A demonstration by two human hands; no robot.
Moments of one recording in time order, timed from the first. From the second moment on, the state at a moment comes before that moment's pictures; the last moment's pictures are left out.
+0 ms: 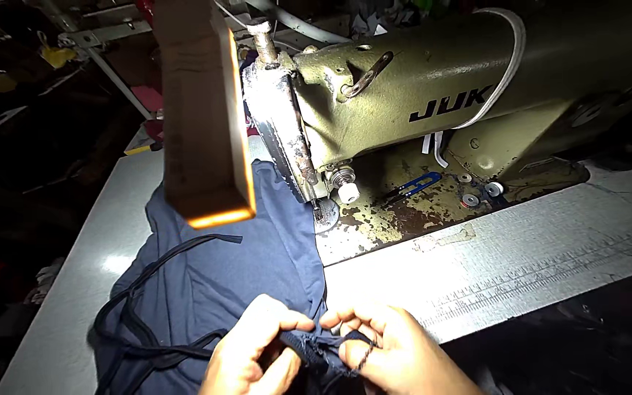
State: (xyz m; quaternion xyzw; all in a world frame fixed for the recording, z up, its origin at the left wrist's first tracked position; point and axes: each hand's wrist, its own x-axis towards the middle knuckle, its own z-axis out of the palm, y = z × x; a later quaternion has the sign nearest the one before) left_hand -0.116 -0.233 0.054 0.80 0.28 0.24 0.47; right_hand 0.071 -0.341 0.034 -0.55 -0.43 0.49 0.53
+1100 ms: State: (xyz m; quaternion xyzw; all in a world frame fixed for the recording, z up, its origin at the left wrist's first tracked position) left_hand -0.091 -0.226 0.046 0.71 0.33 0.22 0.58; right_hand 0.076 -0.322 0.027 -0.58 -0.56 0.30 0.50
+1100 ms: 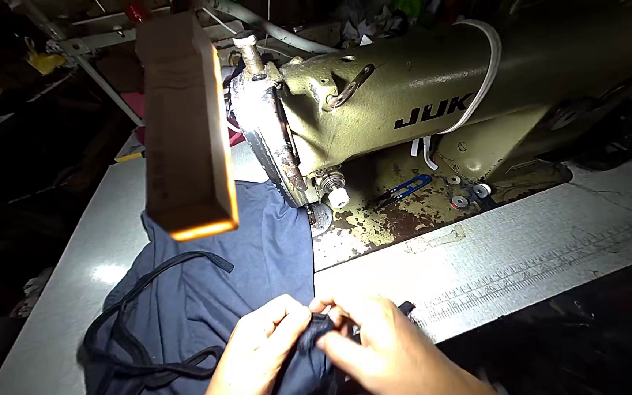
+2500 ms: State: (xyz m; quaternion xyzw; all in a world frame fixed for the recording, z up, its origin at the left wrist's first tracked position) left_hand -0.107 -0.231 0.068 0.67 0.37 0.25 0.60; right_hand 0.084 -0.328 0.019 -0.51 -0.48 0.47 0.54
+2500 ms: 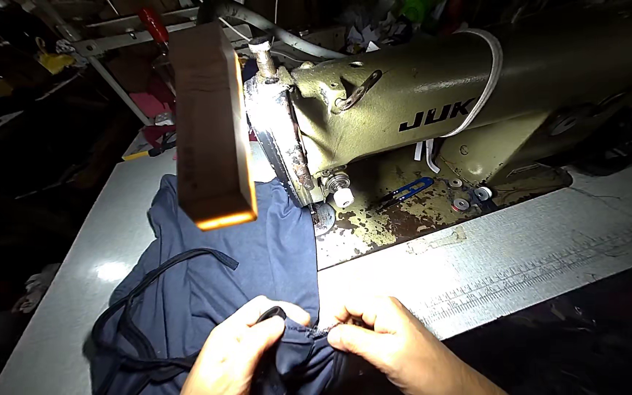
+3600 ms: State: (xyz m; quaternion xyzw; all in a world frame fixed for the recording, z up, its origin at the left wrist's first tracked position) left_hand -0.104 -0.204 0.055 0.78 0.38 0.18 0.46; right_hand 0.084 -0.331 0.016 -0.53 -0.53 0.43 0.51
